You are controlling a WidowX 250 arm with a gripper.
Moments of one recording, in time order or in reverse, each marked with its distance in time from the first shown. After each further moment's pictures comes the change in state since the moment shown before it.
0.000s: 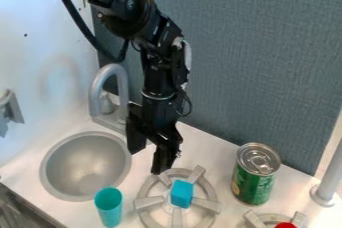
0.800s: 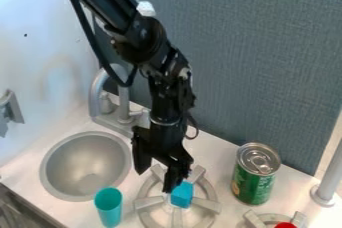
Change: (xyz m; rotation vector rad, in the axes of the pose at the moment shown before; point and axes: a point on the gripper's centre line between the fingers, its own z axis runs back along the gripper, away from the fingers) arm 0.009 -0.012 -0.034 0.010 -0.035 0.157
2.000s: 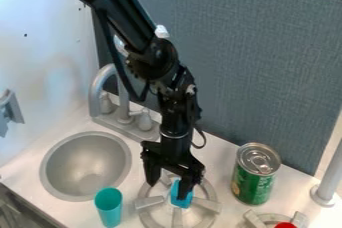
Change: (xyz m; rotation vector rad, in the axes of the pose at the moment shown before) arm 0.024 -0.007 -0.030 -0.046 -0.011 0.135
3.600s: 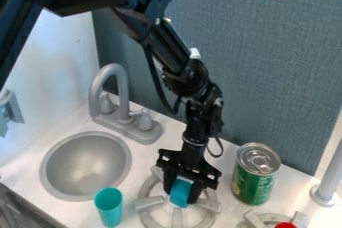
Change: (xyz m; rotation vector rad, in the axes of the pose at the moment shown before) arm 0.020 -0.013 -0.030 0.077 0.129 0.120
